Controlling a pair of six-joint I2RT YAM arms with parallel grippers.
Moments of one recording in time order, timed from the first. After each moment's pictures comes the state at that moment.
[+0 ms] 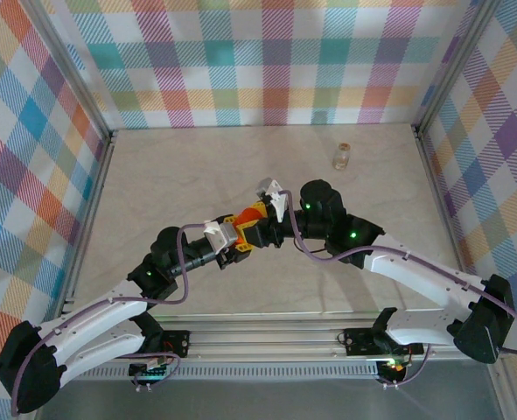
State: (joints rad) left arm -0.72 0.86 0.43 0.36 0.32 0.23; right arm 0.90 1.20 1.02 -0.11 -0.43 0.18
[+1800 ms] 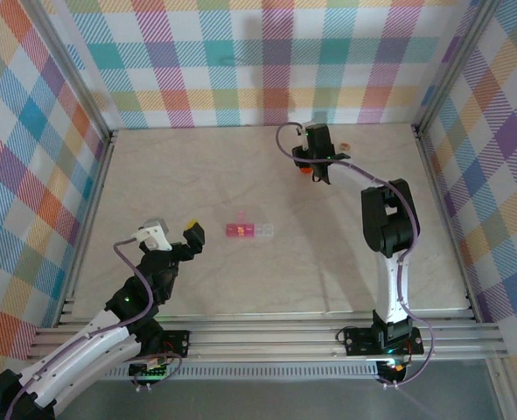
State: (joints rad) left arm -0.68 0.49 0.26 0.02 -0.64 -0.49; right arm 0.34 2.13 1.59 -0.11 0.11 0.01
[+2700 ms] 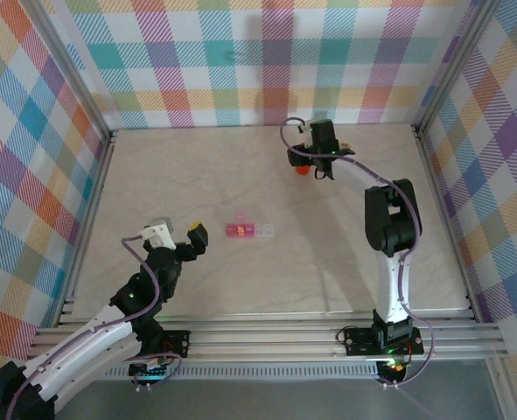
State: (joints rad) left arm -0.68 0.57 0.26 0.03 -0.61 -0.50; right arm 0.33 2.09 1.62 -0.19 -0.01 0.01
